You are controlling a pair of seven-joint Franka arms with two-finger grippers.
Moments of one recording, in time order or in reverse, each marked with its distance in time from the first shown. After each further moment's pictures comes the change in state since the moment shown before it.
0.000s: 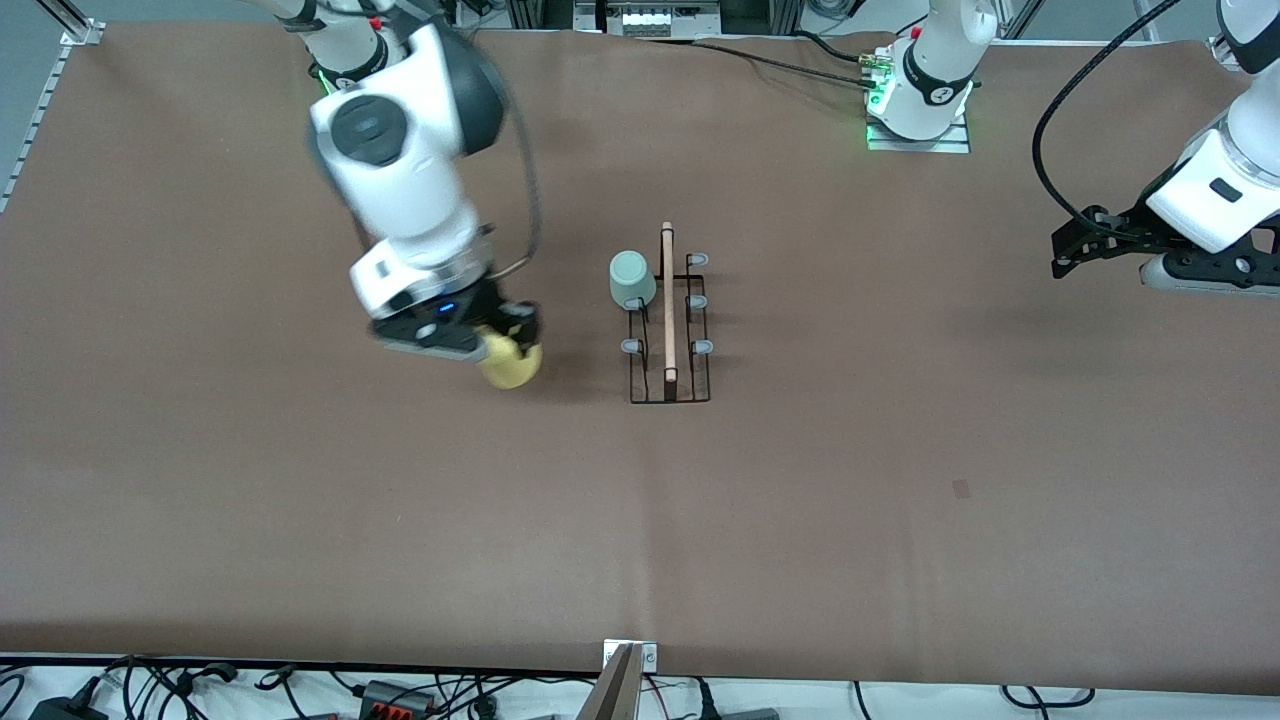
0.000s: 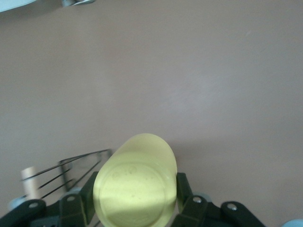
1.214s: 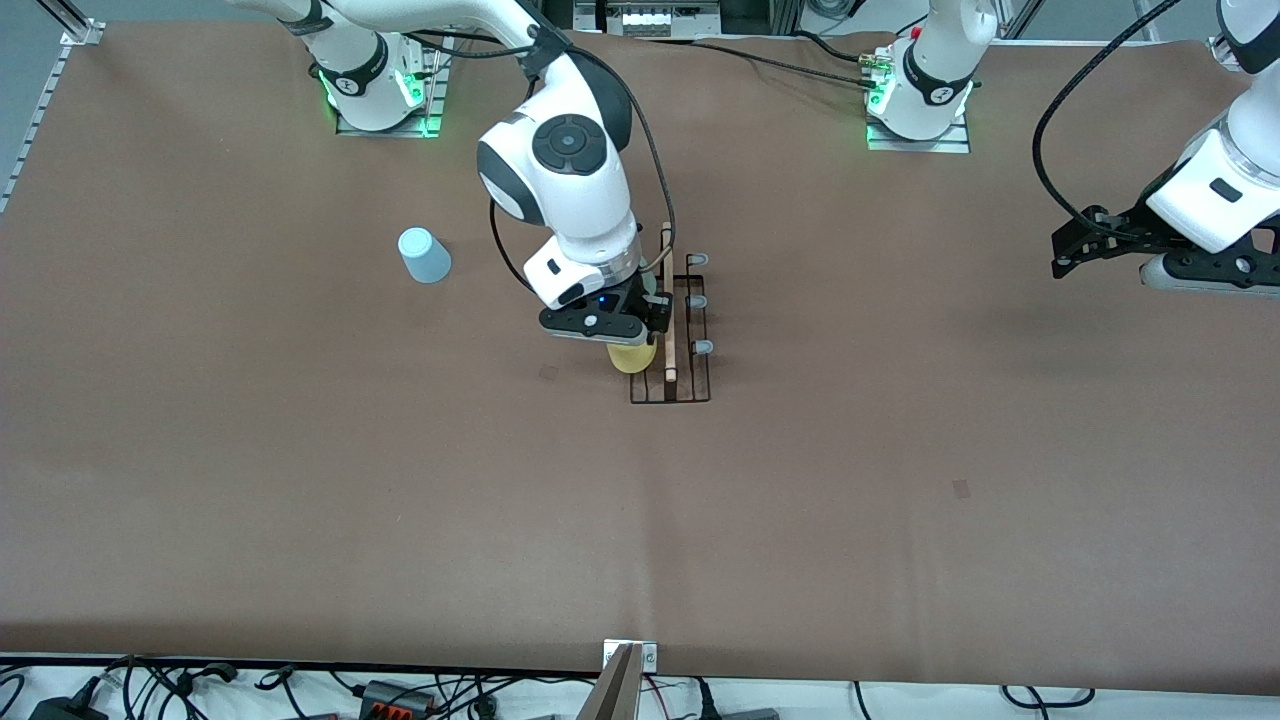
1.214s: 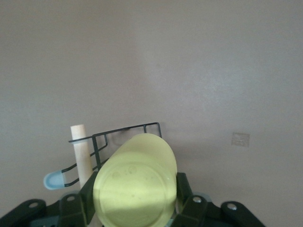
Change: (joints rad) left arm 0.000 0.000 0.000 0.000 0.000 0.000 0.000; right arm 0.176 0.241 -0.004 0.162 -0.084 0.055 0.143
